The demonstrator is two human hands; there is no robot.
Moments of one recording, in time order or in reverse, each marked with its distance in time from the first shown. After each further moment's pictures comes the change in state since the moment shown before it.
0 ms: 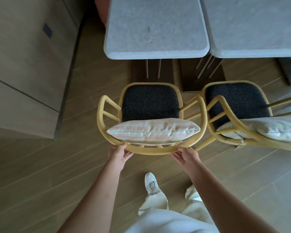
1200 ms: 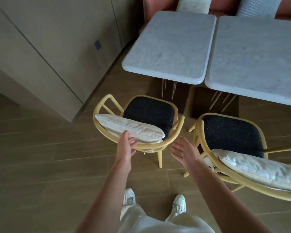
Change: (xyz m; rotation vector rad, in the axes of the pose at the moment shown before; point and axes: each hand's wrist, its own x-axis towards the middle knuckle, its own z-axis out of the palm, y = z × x) left_hand -0.198 -0.119 0.166 -0.062 0.096 0.403; right_hand -0.047 -0.163 -0.141 -0.480 -0.470 -0.184
